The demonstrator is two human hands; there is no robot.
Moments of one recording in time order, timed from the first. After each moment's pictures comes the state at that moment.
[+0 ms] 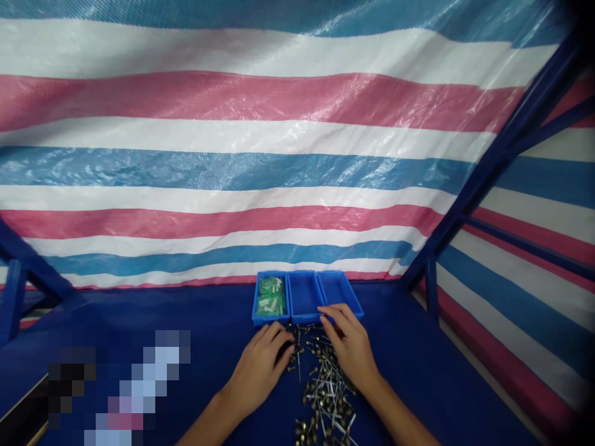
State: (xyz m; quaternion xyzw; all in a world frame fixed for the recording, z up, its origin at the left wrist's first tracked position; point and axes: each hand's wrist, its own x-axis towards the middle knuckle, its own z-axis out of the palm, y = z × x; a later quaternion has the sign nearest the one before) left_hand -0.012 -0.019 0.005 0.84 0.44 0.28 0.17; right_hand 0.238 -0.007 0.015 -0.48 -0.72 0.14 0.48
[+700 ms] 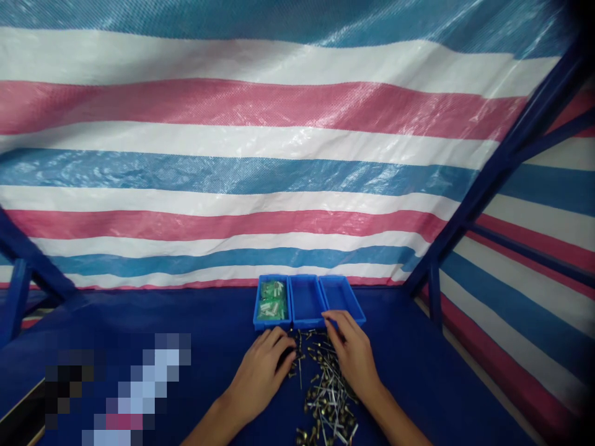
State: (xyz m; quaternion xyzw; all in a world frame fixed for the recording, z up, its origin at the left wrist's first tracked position) left_hand -0.011 -0.020 0.006 0.84 0.44 0.28 0.16; right_hand 0.240 -0.001 0.006 -0.49 -0.73 0.10 0.47
